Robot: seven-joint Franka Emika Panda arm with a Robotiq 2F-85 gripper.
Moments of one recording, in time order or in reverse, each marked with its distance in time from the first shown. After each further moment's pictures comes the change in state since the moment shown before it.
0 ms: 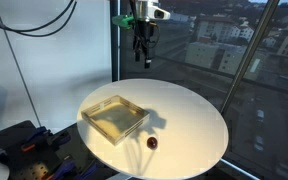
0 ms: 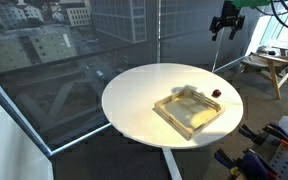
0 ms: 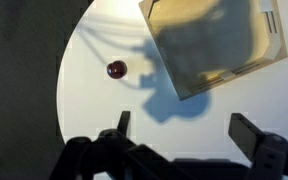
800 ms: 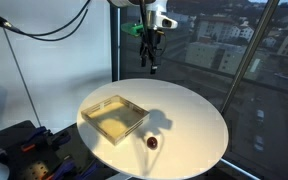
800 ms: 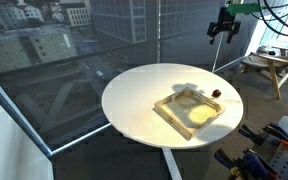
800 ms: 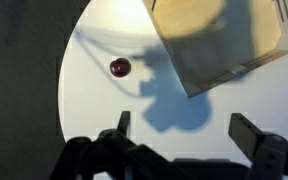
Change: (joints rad) arm -0.011 0.105 -0.018 0.074 0.017 0.002 0.000
